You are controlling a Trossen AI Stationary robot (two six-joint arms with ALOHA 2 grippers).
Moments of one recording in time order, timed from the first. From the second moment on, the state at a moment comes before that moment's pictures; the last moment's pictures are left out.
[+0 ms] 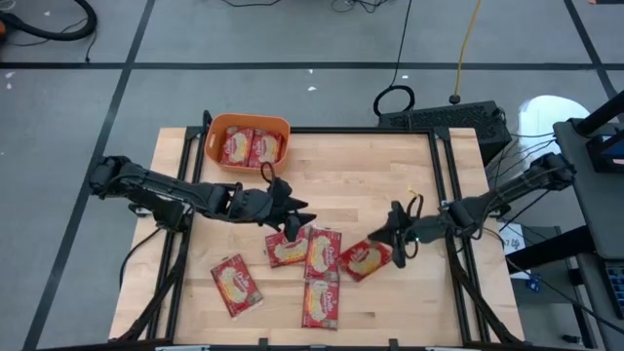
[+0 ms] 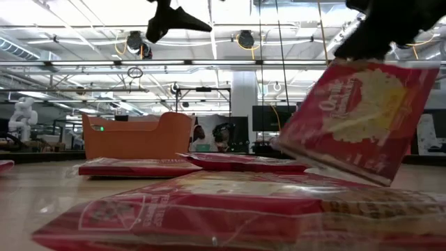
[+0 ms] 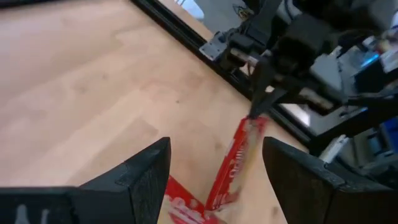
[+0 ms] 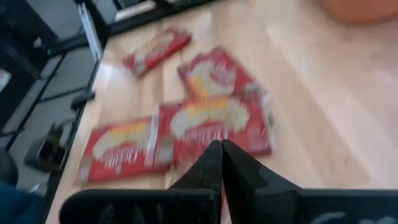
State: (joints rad) left arm -0.19 1.39 1.06 -0.11 -0.31 -0.74; right arm 0.41 0.93 0.49 -0.08 0.31 0.54
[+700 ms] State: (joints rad) left arm -0.13 1.54 1.06 0.10 -0.16 -0.70; right arm 0.32 0.93 0.53 -0.46 -0.06 1.00
